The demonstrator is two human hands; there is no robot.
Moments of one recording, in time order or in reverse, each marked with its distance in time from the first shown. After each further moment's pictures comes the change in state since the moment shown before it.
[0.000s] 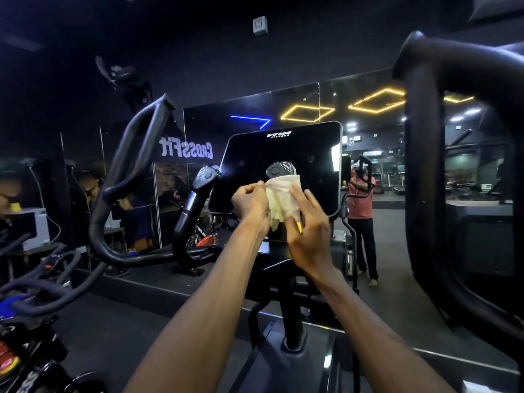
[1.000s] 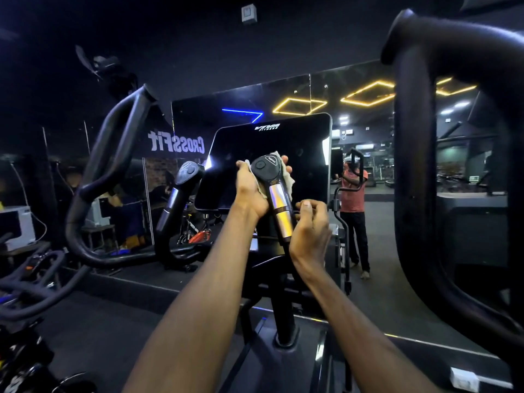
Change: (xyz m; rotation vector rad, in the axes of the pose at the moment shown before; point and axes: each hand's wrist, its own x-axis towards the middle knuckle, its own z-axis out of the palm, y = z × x) left_hand 0.008 0.006 0.030 -0.506 -0.764 -0.429; right_hand 0.001 0.003 -0.003 0.258 0.275 0.519
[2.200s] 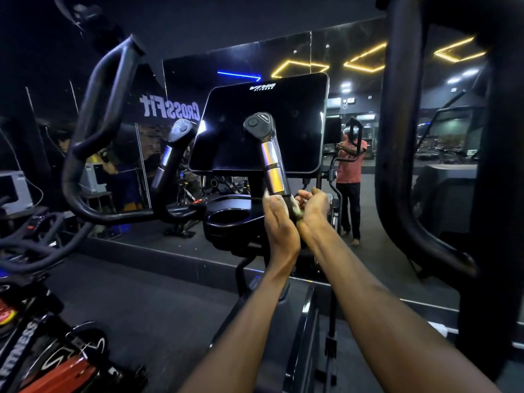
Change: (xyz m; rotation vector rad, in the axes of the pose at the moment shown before) left_hand -0.089 -0.161 -0.053 0.693 0.338 0.661; right_hand 0.022 0.037 -0.021 0.541 0.068 0.860
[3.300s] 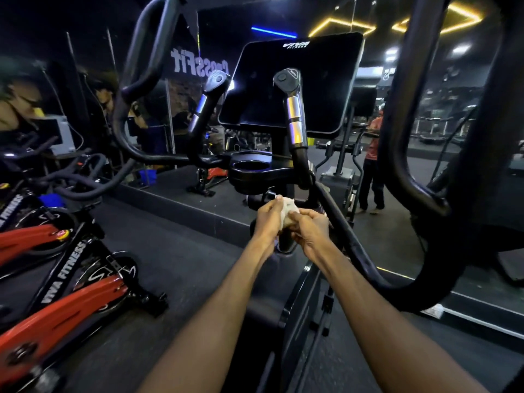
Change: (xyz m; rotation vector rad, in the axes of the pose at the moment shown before) left_hand -0.069 0.007 -0.074 0.045 0.050 -0.603; right_hand -0.073 0.081 -0.111 -0.623 -0.187 -0.028
